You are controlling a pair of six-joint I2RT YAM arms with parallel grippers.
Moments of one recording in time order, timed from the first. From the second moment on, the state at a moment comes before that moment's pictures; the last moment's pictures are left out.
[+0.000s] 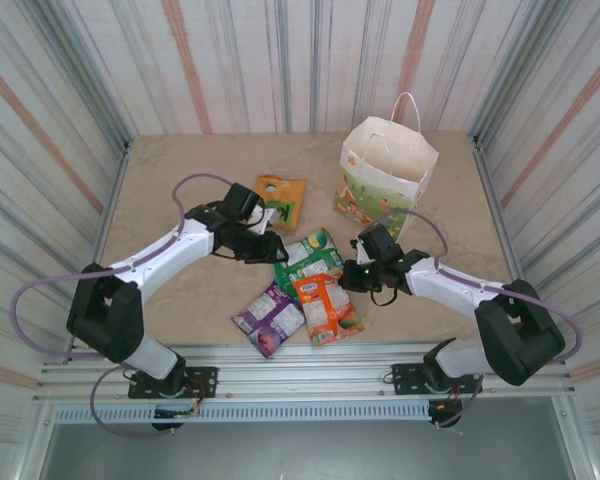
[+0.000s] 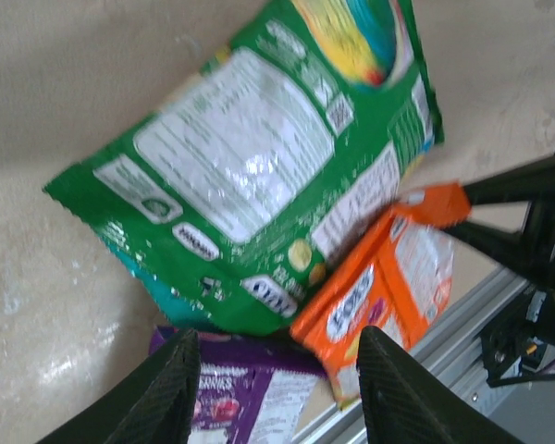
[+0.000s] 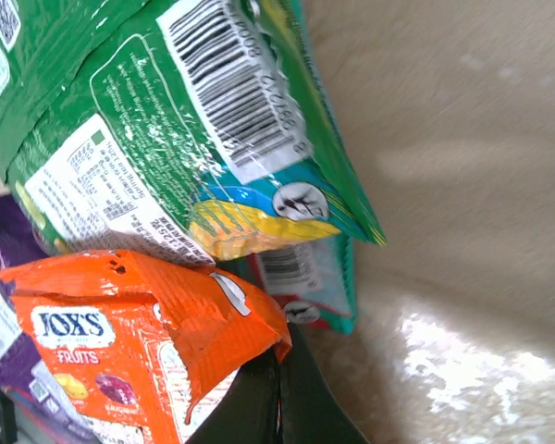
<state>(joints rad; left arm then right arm) -0.55 1.51 1.10 -0.73 0.46 -0.37 0.57 1.35 0.65 -0.32 -0.32 0.65</state>
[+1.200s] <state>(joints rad) -0.77 1.74 1.12 -1.04 0.01 -0.40 0.47 0.97 0.76 -0.47 -0.26 0.59</state>
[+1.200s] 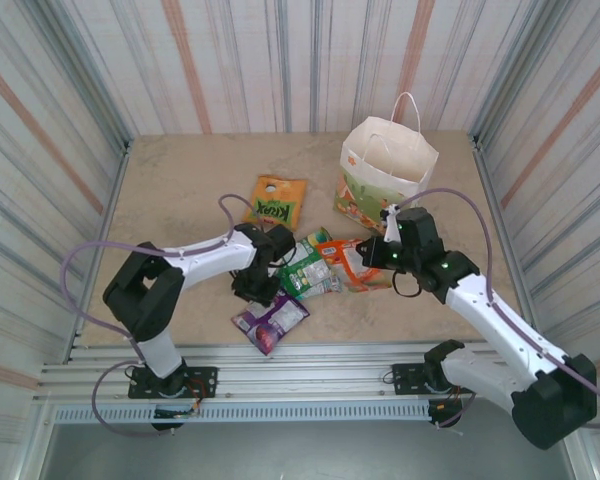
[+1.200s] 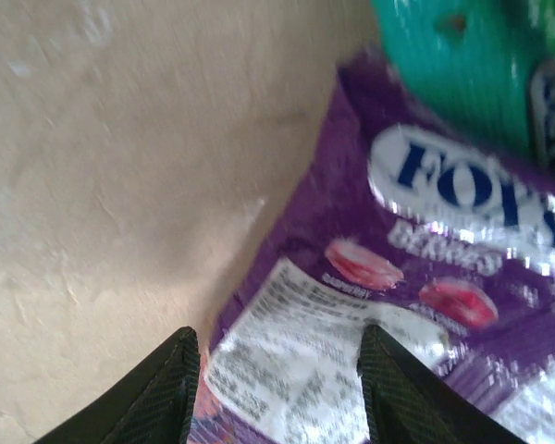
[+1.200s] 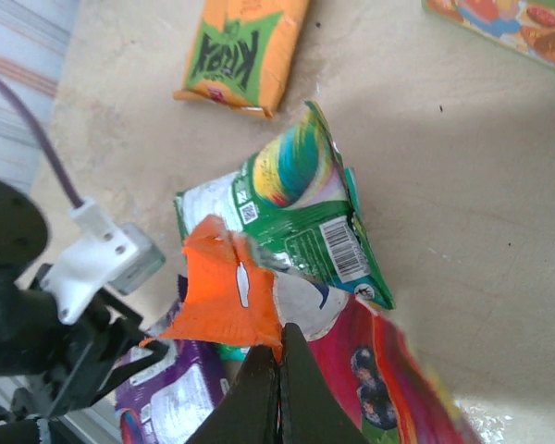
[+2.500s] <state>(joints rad) -0.65 1.38 1.28 -0.74 0.60 0.07 0.46 0.81 0.86 -0.55 -0.47 0.20</state>
